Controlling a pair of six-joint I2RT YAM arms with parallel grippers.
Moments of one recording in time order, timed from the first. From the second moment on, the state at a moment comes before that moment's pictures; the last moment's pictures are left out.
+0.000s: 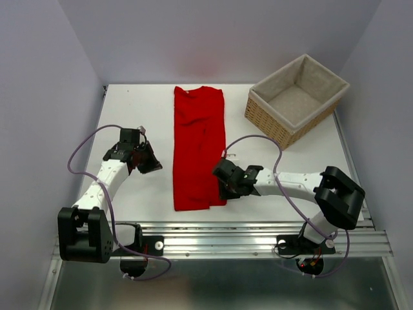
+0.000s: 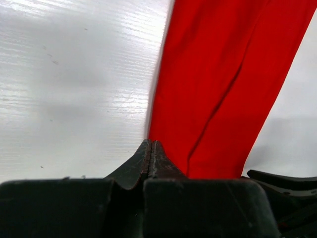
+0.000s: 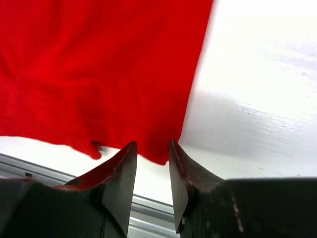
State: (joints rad) left arm -0.09 1.21 0.80 -0.56 0.23 -0.52; right arm 1.01 1.60 0.92 -0.43 0.19 0.88
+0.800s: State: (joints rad) left arm -0.09 1.20 0.81 -0.59 0.19 -0.52; right arm 1.22 2.01 1.47 -0.64 0.41 0.67
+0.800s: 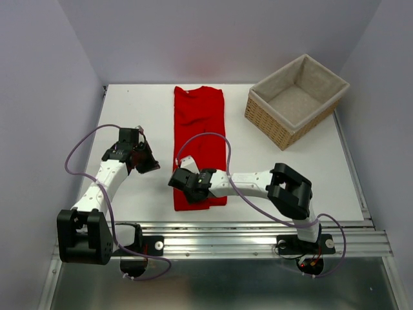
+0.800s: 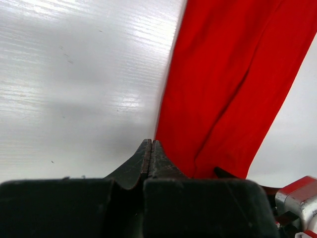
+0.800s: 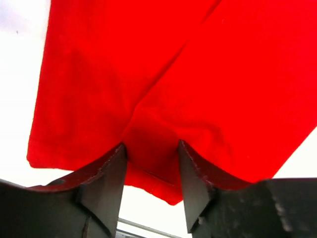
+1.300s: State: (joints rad) left arm -0.09 1.20 0.81 -0.58 0.19 -0.52; right arm 1.23 2.01 1.49 -0.65 0.45 0.67
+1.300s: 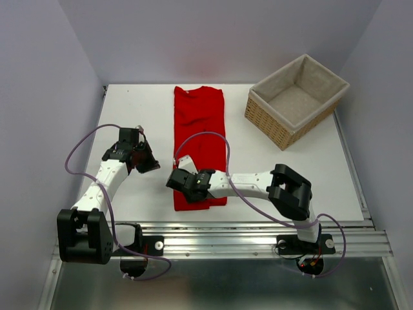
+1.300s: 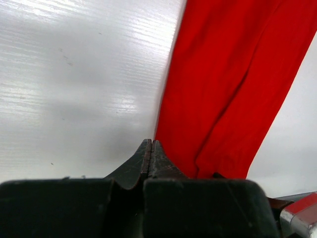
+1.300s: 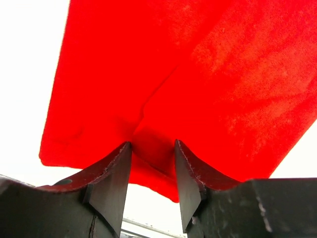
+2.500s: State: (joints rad) left arm -0.09 1.22 0.81 -0.56 0.22 -0.52; right arm 1.32 1.90 1.41 -0.68 0.48 0.72
